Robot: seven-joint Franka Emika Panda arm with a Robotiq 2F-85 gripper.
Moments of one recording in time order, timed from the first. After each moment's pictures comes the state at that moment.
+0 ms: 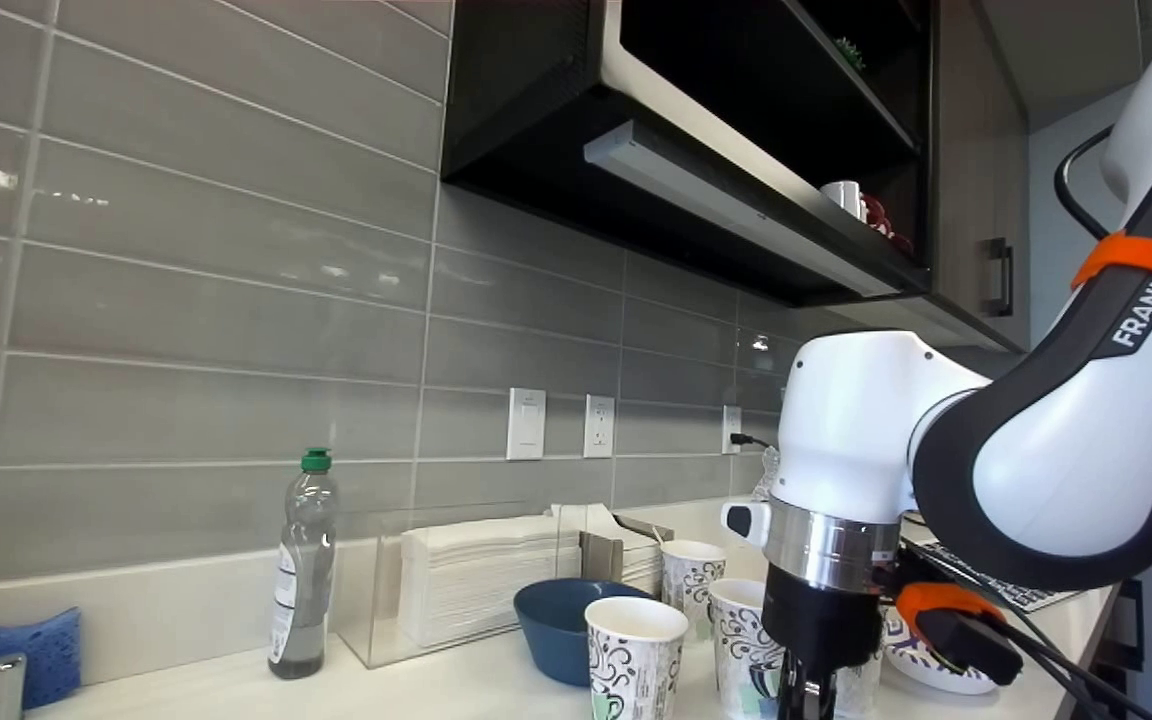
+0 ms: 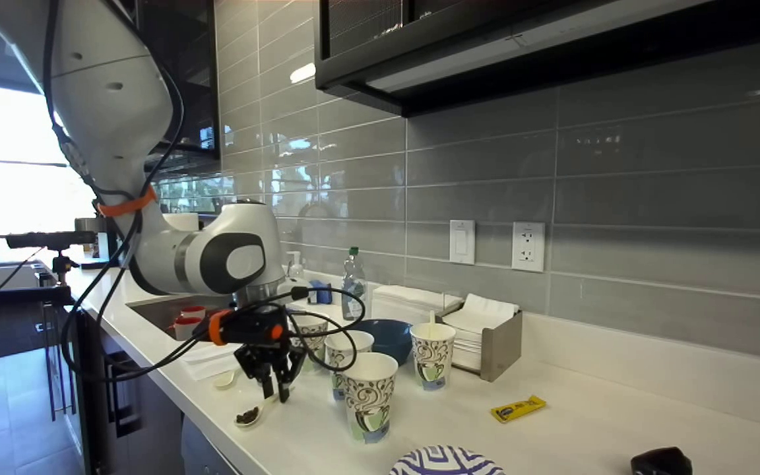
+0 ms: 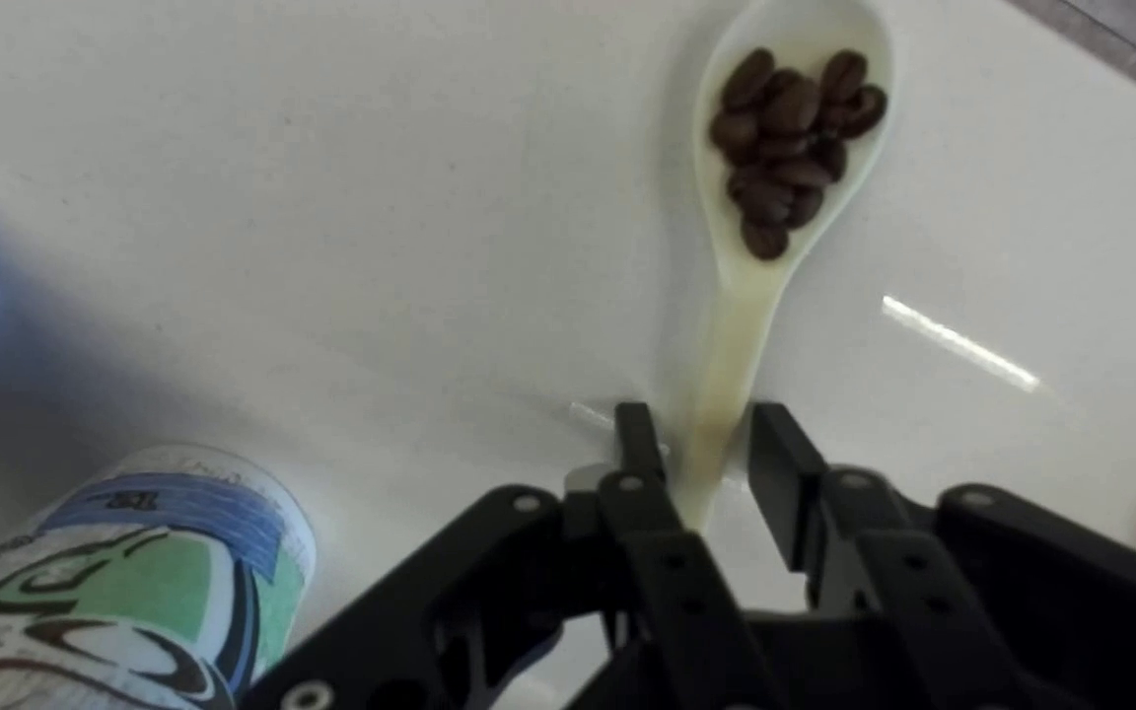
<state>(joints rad) 0.15 -0.06 0.12 -2.68 -0.12 2.75 -0.10</state>
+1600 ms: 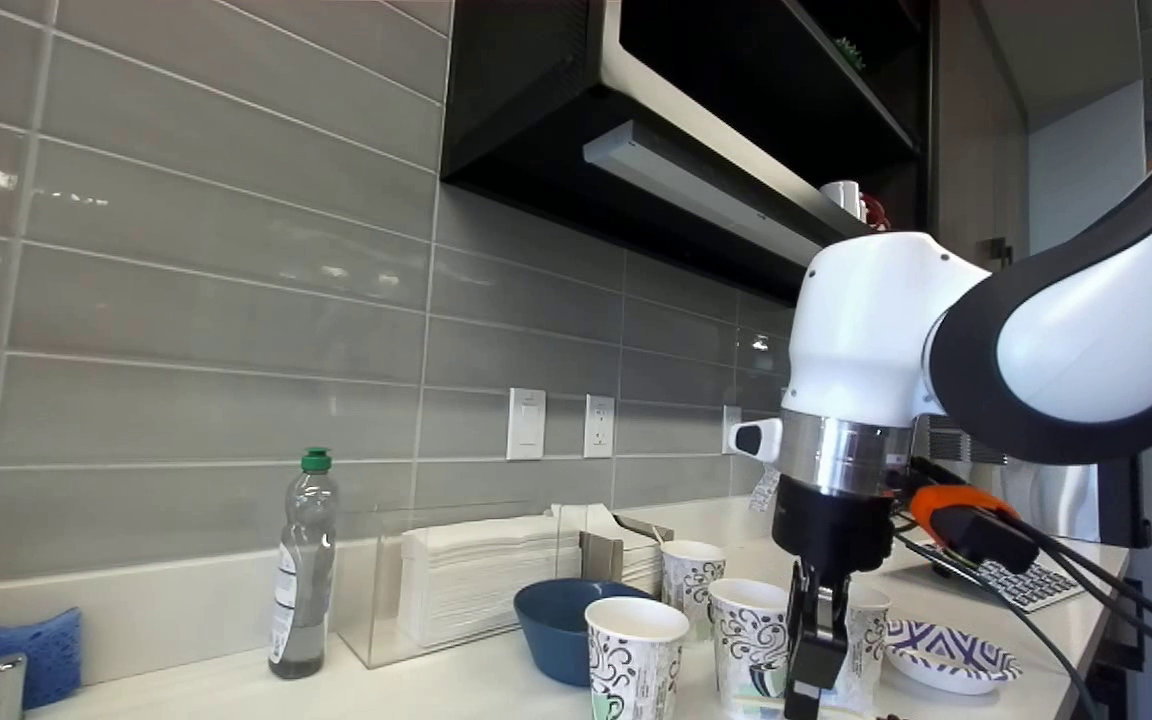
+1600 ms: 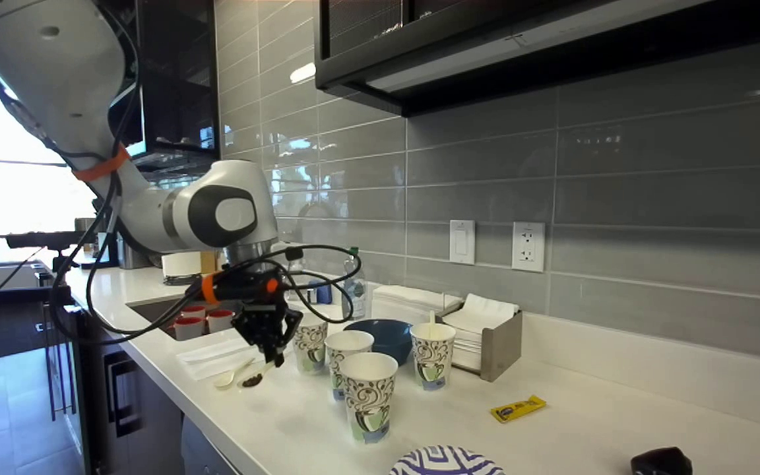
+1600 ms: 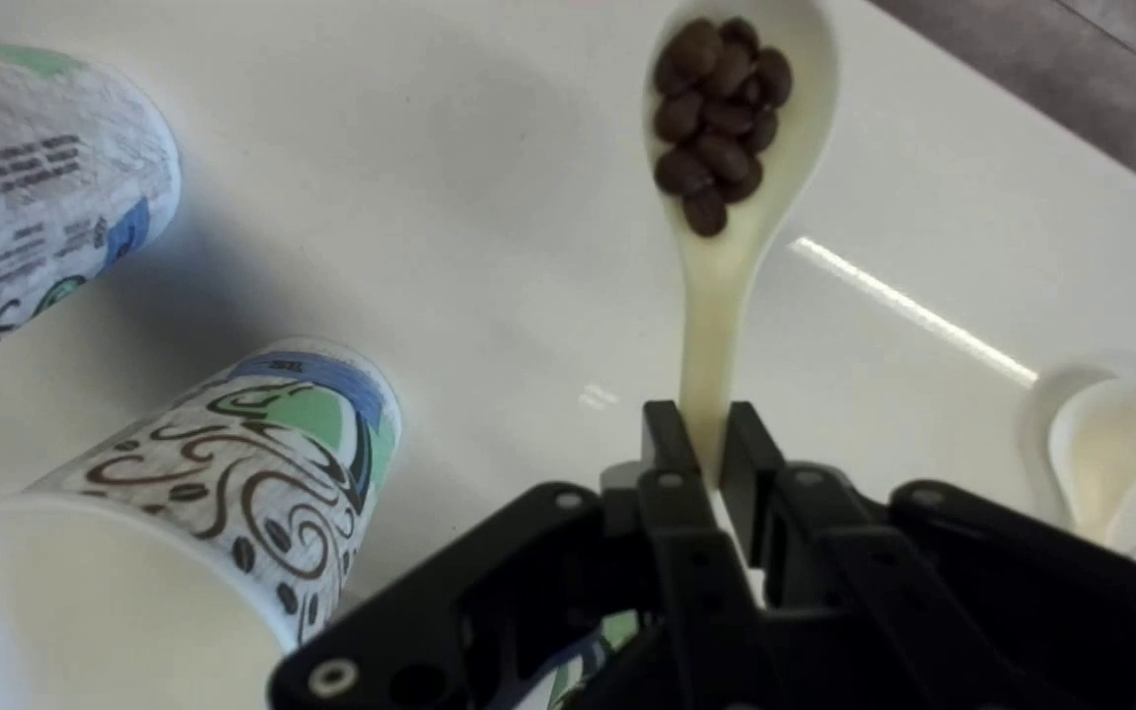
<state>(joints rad) 0.16 -0.25 0.12 -2.66 -0.12 2.55 -0.13</state>
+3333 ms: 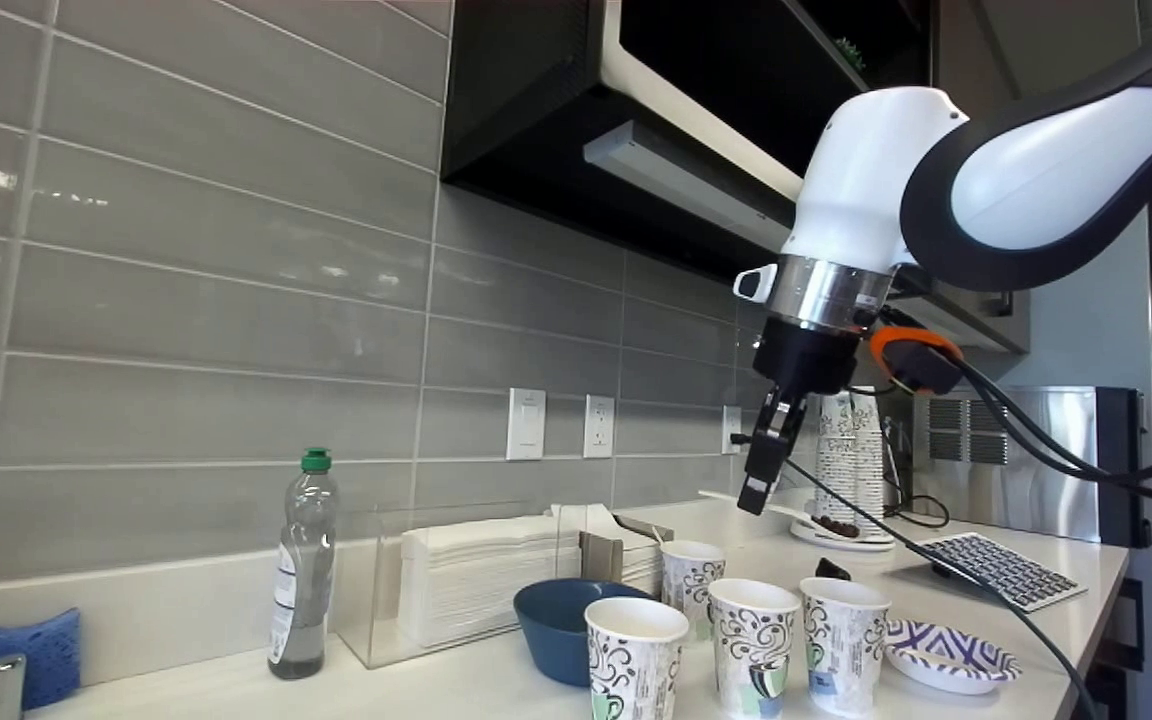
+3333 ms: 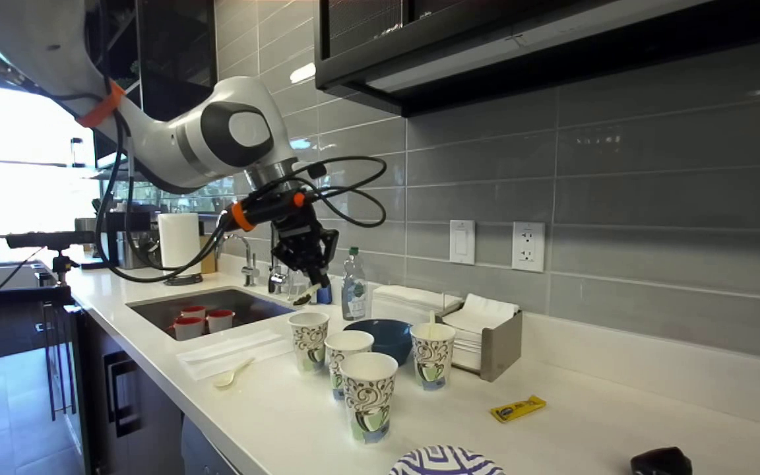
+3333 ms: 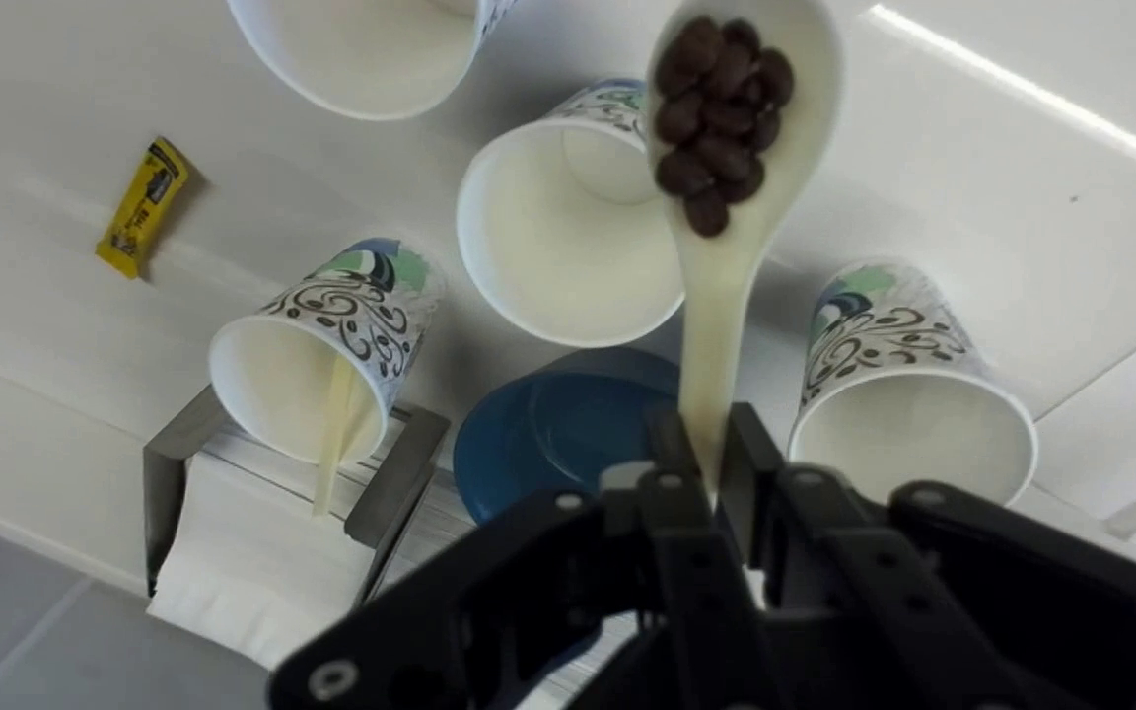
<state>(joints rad) 0.08 -0.40 0.10 -2.50 -0.22 2.46 -0.09</state>
